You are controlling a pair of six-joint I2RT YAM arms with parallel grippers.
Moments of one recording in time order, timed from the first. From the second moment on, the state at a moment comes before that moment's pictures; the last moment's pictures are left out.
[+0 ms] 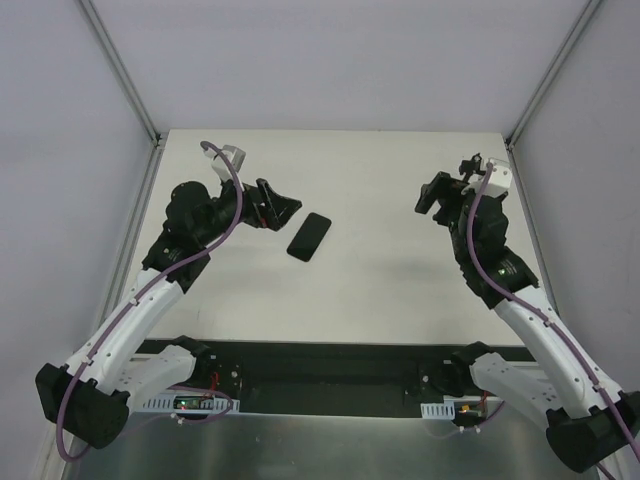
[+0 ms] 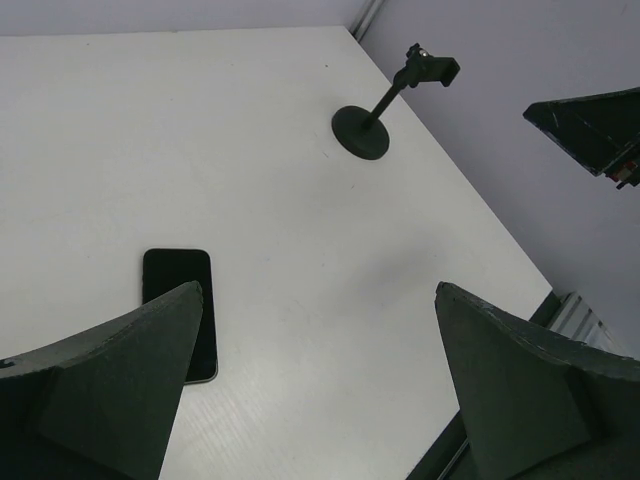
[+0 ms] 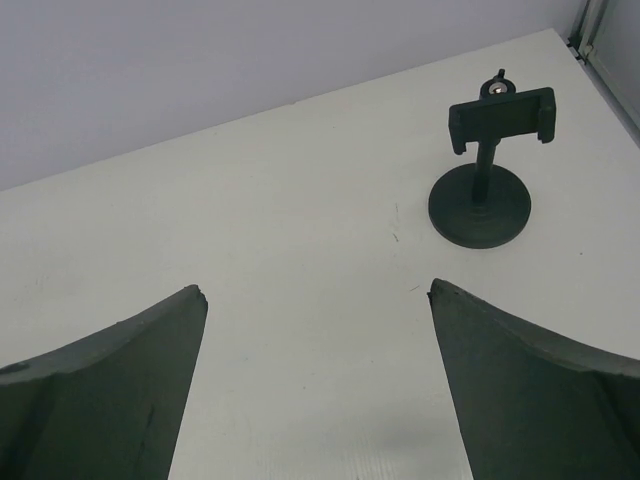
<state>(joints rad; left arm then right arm) -0.41 0.95 0.90 -0.05 0.36 -0.45 0.47 0.87 0.90 -0.22 0.50 0.35</state>
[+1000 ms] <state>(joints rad) -0.41 1.11 0.93 -0.06 0.49 -0.49 -0.27 1.39 1.09 -0.12 0.05 0.90</state>
